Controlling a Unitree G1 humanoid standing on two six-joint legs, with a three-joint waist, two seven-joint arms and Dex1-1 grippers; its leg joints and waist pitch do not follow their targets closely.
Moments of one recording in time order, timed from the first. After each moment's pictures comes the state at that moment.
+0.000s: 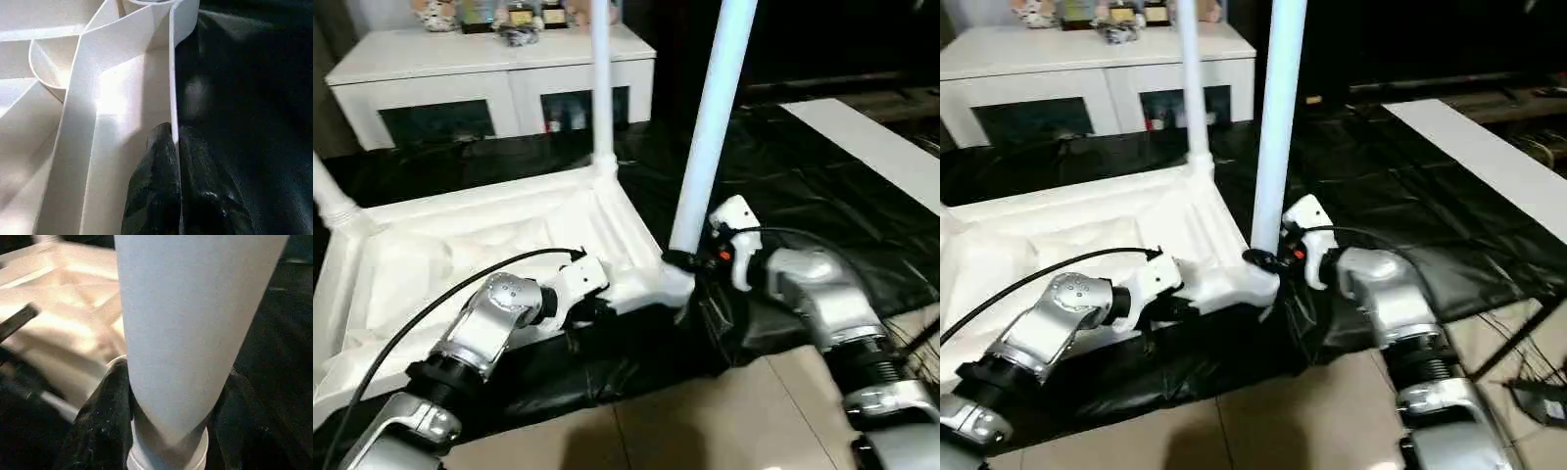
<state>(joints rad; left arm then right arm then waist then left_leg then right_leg) -0.52 0.35 -0.33 0.47 0.08 0.28 -0.90 -0.57 -0.27 0.13 0.52 0.18 0.27 0.70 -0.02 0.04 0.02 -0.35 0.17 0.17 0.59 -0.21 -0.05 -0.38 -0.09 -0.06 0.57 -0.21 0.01</state>
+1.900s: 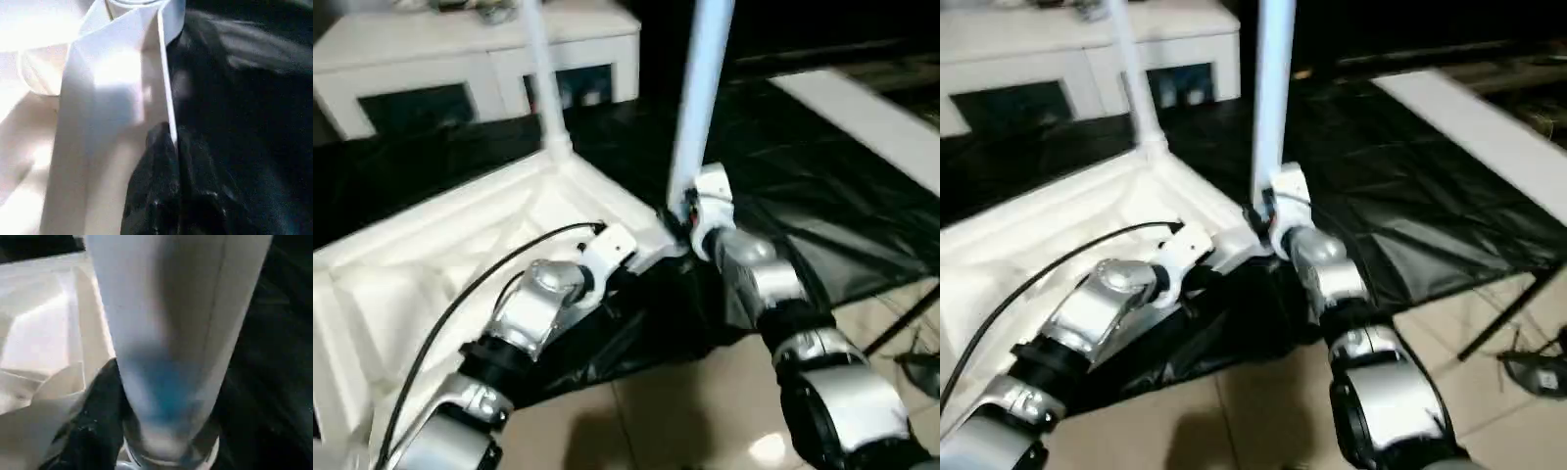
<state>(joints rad) -0.62 0.20 -0.30 0.45 0.10 0.48 -0.66 -0.83 -0.08 0.00 0.96 0.07 0.13 0.29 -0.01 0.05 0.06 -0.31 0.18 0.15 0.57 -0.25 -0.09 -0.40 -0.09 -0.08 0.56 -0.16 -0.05</state>
